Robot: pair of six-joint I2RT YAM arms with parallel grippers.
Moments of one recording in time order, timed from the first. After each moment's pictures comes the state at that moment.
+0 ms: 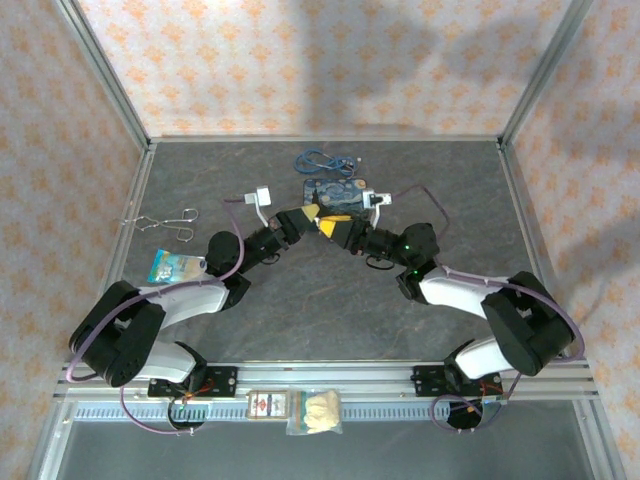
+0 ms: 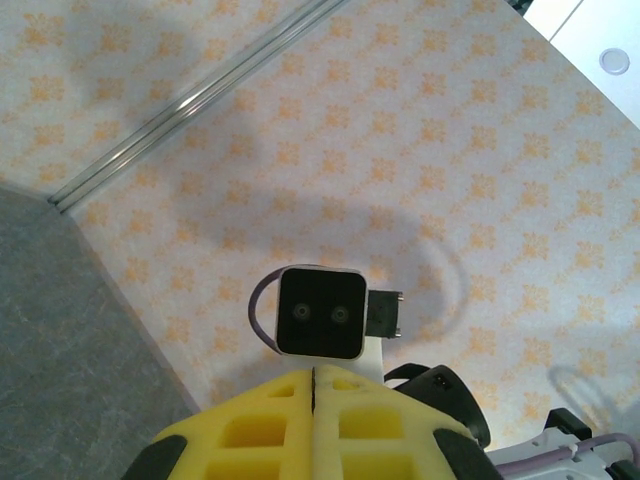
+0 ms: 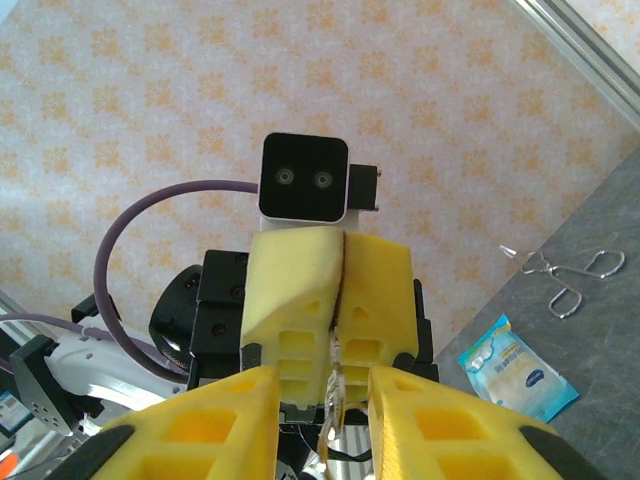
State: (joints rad) left arm -0.53 1.38 0.51 1.23 0.42 -1.12; right arm 0.59 1.43 0.56 1.19 -0.71 1.04
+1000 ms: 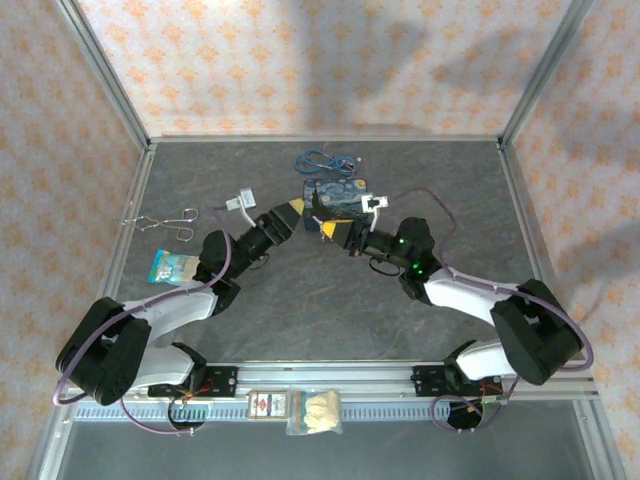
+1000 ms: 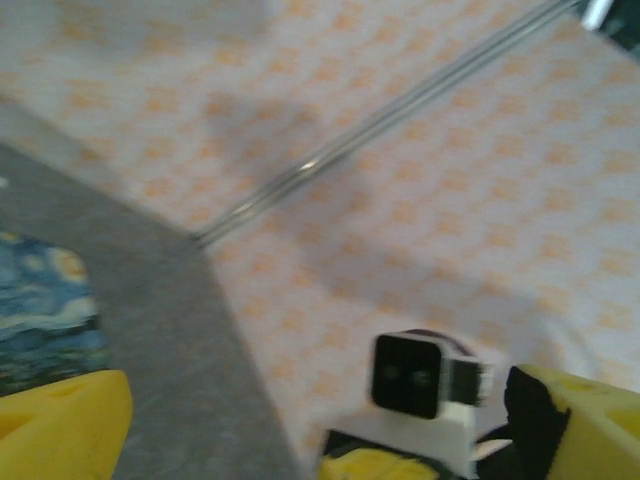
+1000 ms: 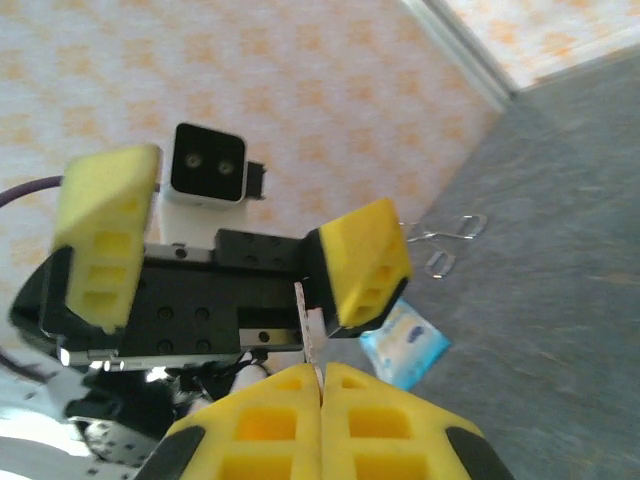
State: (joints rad) left arm -0.48 1.27 0.46 0.97 0.23 -1.05; right arm 0.57 1.35 0.56 0.83 -0.59 0.83
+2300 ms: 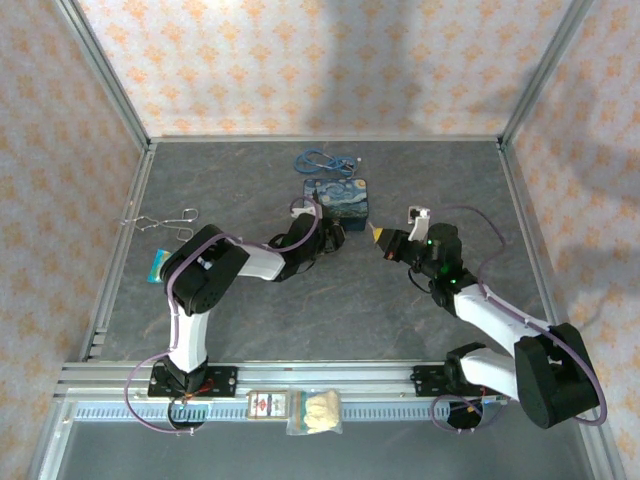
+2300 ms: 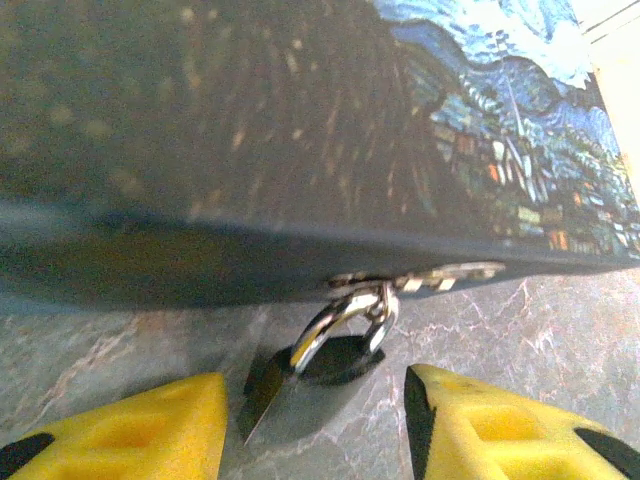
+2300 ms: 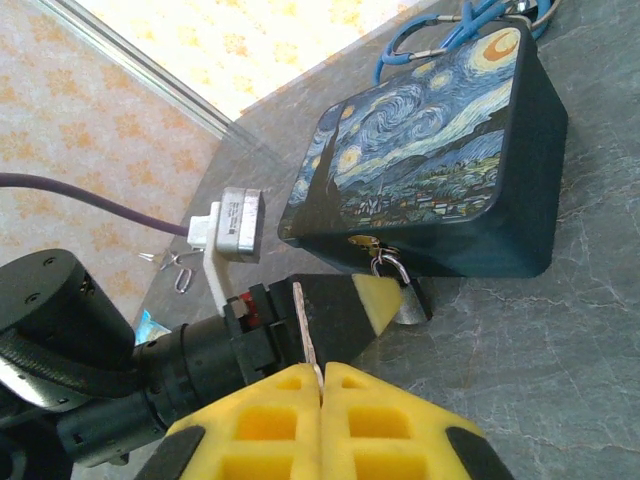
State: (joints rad) left arm -0.63 1.98 0.93 0.48 -0.02 -0.84; right arm 0.32 1.12 0.42 0.39 -0.41 0.66
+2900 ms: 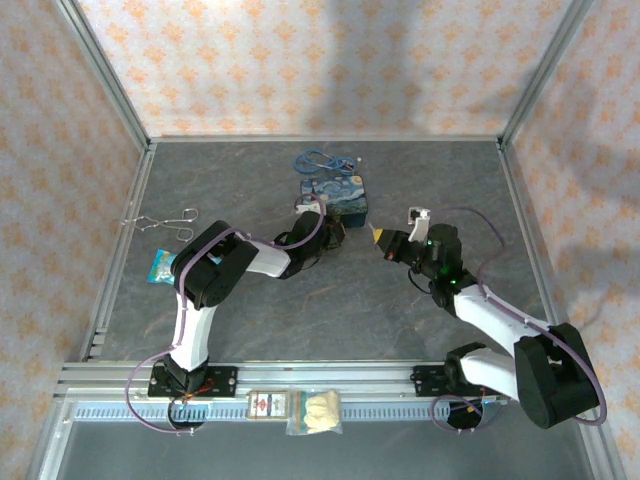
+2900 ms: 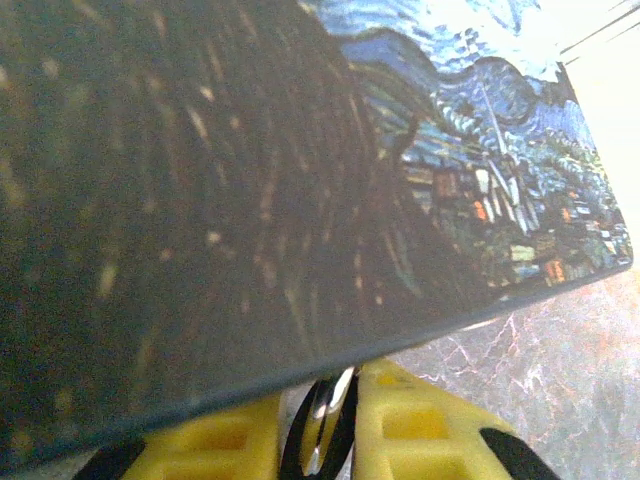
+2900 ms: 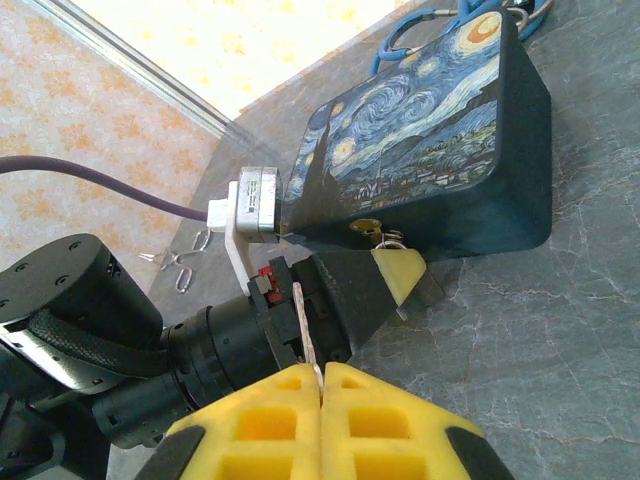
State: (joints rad) left arm -0.63 2.05 0.98 0.56 -0.01 -0.85; right arm 0.32 1.12 0.41 0.39 -0.41 0.67
